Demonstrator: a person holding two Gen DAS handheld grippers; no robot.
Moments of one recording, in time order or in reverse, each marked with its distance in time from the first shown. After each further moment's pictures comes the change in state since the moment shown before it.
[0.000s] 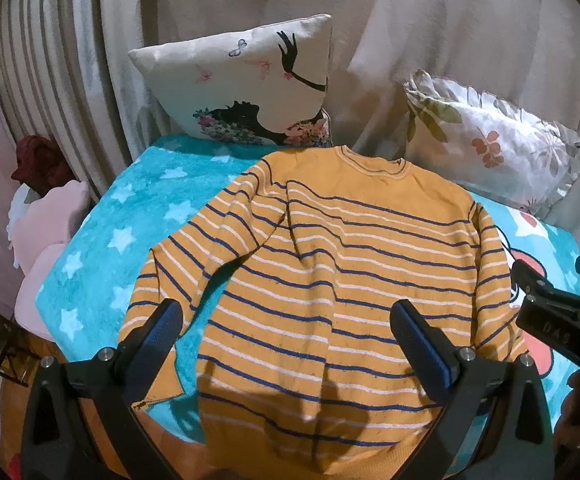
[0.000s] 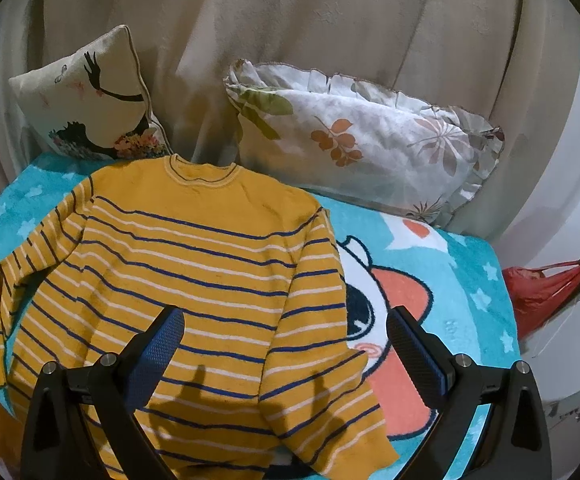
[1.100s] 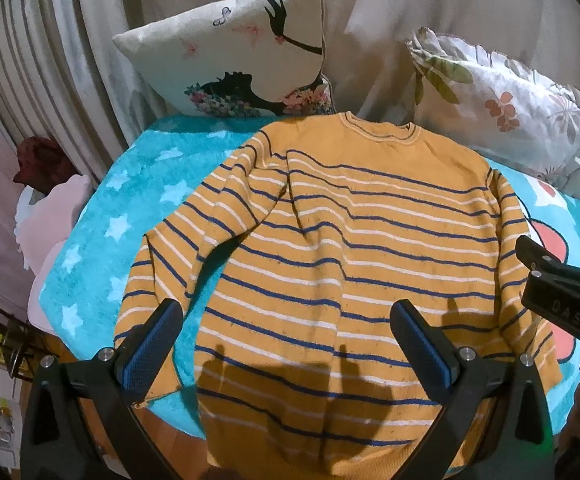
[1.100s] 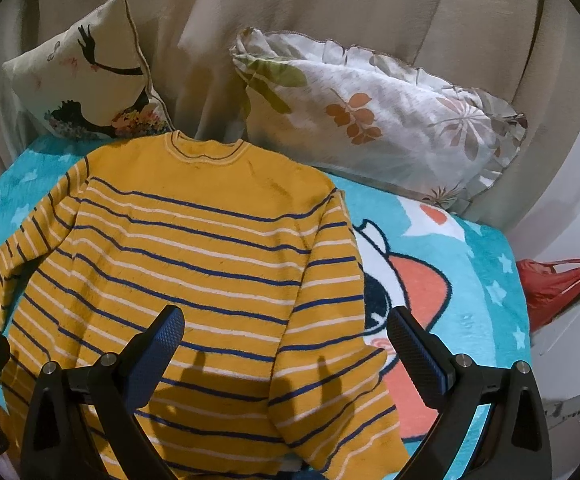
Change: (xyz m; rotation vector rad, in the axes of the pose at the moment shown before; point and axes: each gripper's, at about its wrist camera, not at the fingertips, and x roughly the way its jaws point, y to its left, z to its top) left arm 0.032 -0.016 -0.005 0.054 0.097 0.058; right arm 0.029 0.011 0.000 -0.033 0.085 0.010
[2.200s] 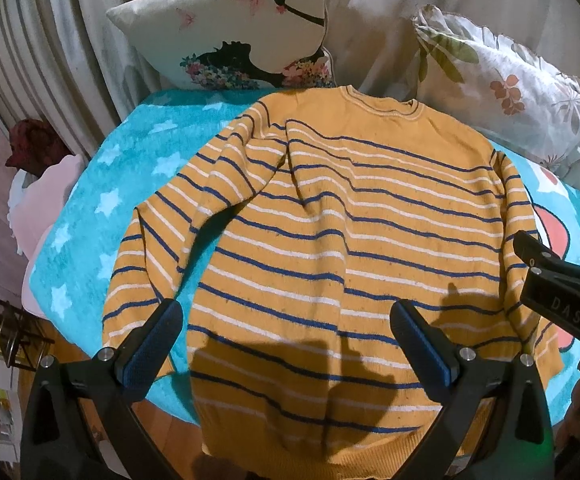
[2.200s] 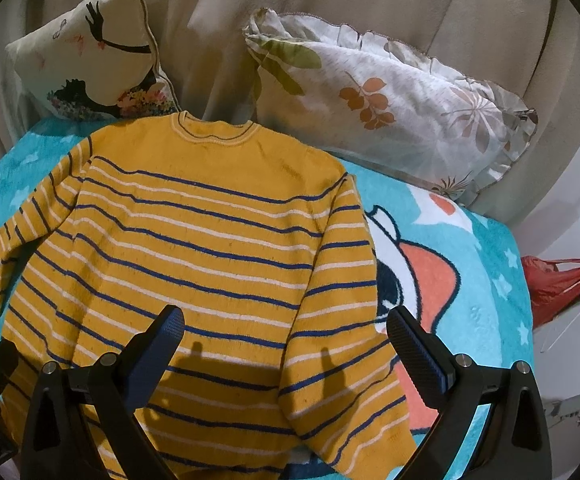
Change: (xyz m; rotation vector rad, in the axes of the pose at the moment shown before) left arm 0.014 0.005 -0.011 -0.012 0.076 -0.024; right arm 0.009 0.010 -0.008 -0.013 0.030 0.006
